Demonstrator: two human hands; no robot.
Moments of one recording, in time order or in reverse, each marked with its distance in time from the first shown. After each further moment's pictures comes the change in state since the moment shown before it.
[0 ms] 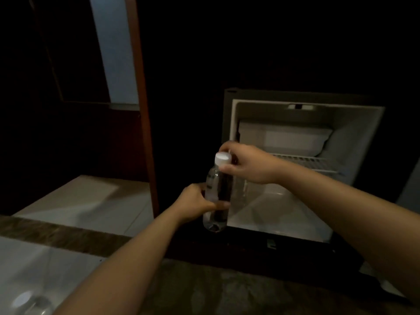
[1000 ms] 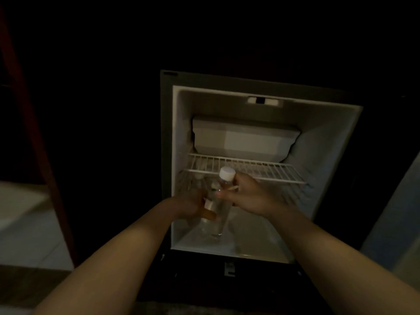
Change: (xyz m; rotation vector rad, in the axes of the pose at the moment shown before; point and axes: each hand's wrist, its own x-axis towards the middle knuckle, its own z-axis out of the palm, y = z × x) left_hand 0.156 0.009 0.096 0.228 -0.418 -0.047; right_hand -0.019 0.181 0.016 0.476 0.259 0.363
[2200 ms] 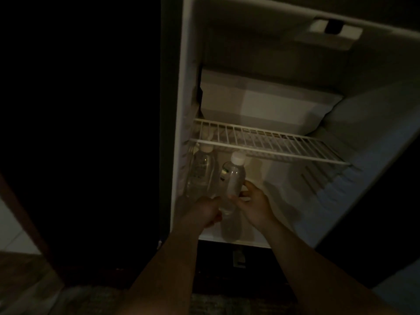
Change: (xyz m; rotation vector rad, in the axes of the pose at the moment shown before) left_hand 0.066 -0.069 0.073 -0.811 0.141 -0.396; right_hand 0.035 0.152 0.052 -0.065 0.347 0.283
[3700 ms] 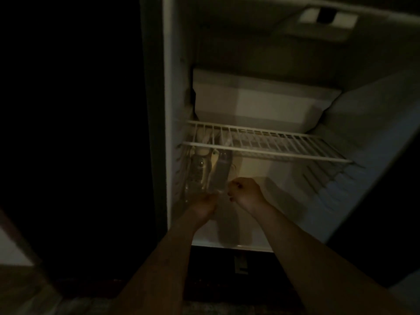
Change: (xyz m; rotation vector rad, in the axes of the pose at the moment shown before) left_hand 0.025 0.004 -0.002 0.072 0.096 0.112; right_hand 0.033 -0.021 0.010 -0.112 -0.022 0.144
